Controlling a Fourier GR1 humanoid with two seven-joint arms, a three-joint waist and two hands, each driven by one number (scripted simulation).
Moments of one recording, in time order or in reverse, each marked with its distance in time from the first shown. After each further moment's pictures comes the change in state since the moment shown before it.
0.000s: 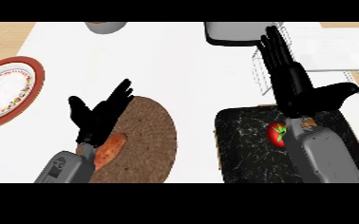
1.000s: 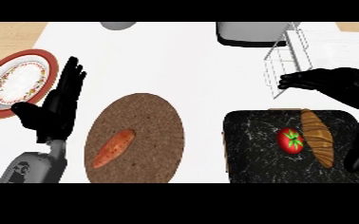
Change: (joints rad) left arm 0.029 0.085 0.130 -0.203 -0.182 0.296 -0.056; right arm -0.037 -0.468 -0.041 0.166 -0.405 1.156 -0.149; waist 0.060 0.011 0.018
